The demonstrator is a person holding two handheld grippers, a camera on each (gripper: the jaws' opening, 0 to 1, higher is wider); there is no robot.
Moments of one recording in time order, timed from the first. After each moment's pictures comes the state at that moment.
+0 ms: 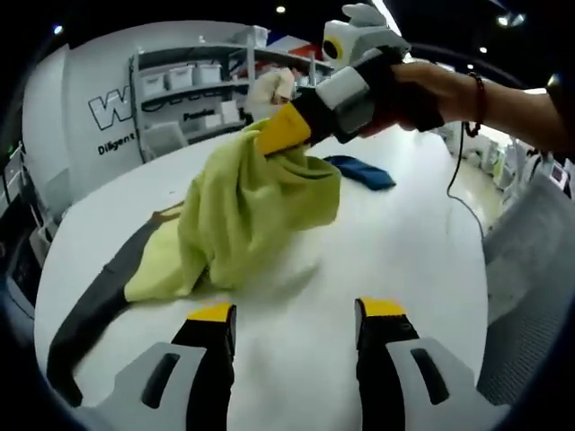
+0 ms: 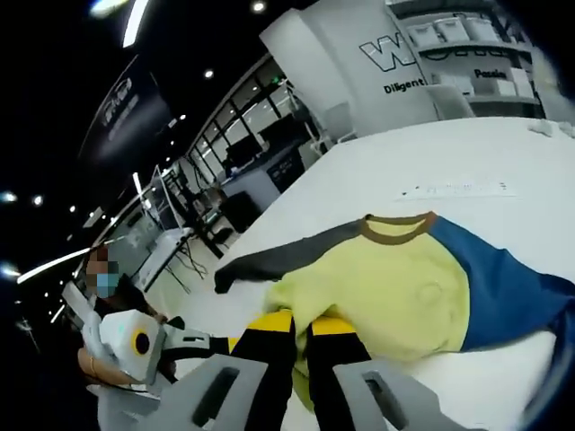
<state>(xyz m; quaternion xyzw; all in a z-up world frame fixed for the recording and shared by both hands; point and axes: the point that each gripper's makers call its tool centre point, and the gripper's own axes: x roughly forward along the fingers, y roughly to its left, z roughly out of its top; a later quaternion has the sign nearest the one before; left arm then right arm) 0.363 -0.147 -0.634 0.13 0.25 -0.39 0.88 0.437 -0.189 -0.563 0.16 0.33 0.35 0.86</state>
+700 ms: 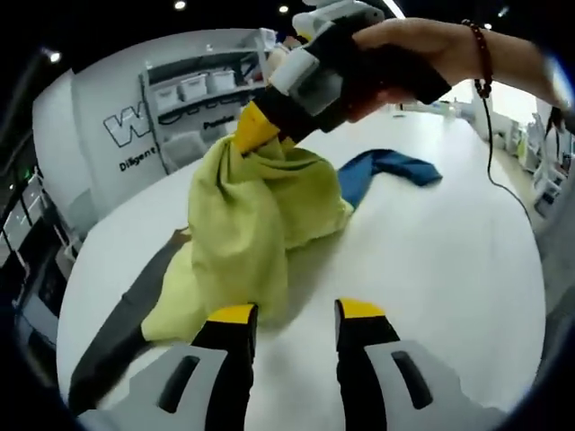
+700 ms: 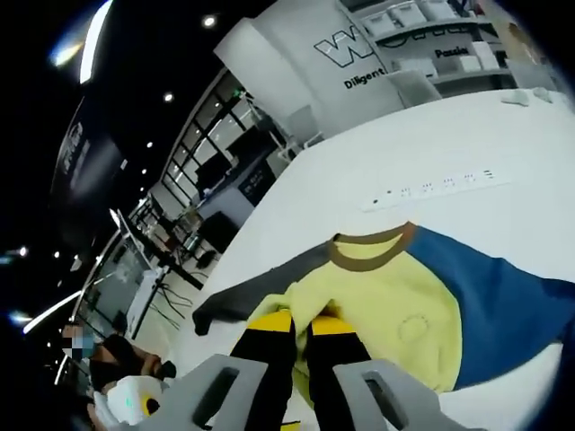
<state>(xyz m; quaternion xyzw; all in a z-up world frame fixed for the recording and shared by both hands) 0.425 -0.152 -0.648 0.20 0.22 -0.31 0.90 0.507 -0.196 -0.579 0.22 0.35 0.28 0.87</state>
